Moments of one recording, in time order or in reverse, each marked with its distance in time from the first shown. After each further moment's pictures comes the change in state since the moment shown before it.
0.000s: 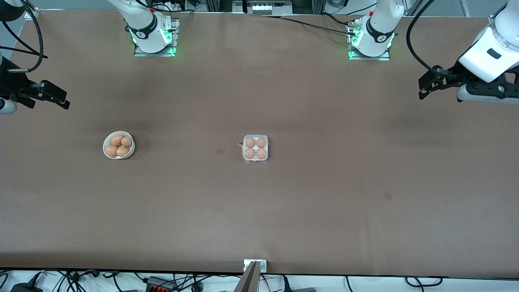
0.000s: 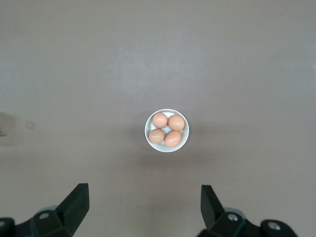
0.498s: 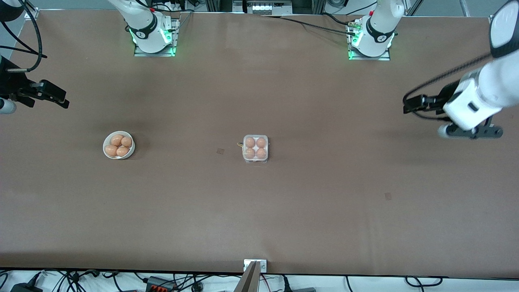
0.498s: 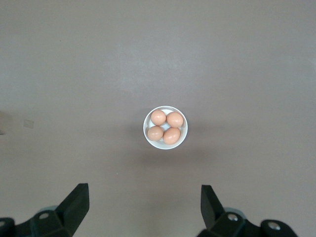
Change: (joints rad) left arm 0.023 0.138 -0.015 0.105 -0.092 -0.131 -0.061; right arm -0.001 0.000 -0.007 0.000 0.000 -0.012 0.000
